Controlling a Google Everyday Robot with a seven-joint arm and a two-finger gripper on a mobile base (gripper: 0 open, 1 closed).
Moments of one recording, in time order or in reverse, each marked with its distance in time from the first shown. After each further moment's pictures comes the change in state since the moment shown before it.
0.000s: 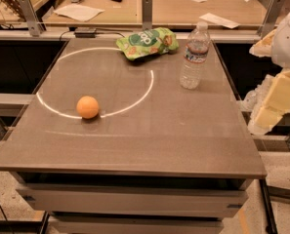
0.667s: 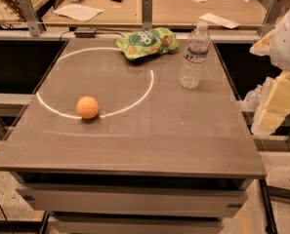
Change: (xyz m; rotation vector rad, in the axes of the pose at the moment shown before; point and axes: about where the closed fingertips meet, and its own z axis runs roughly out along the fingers) arm 0.002 0.000 0.000 0.023 0.062 -0.049
